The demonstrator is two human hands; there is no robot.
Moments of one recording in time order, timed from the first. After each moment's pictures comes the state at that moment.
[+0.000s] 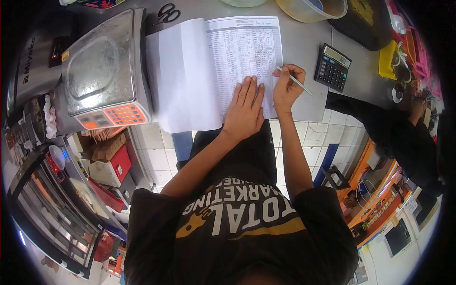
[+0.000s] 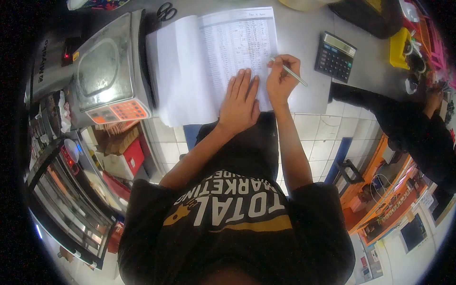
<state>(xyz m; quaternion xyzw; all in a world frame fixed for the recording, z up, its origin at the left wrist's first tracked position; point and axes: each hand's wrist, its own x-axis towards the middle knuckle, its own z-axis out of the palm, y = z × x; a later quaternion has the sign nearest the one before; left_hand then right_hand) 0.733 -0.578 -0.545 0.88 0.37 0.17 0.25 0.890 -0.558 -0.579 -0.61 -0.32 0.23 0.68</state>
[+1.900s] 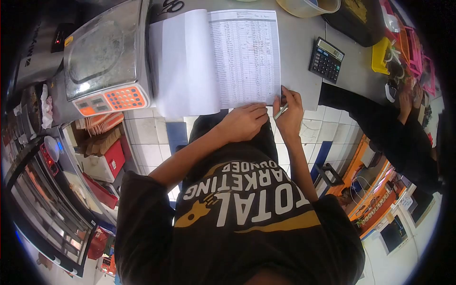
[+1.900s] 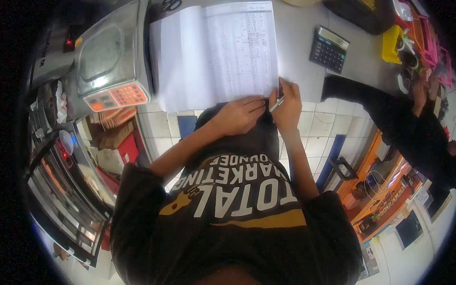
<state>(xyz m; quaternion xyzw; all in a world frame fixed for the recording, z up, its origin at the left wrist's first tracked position) 0.709 -0.608 -0.532 0.91 0.15 0.18 0.34 0.894 -0.665 -0.518 -0.79 -0.52 0.15 0.27</state>
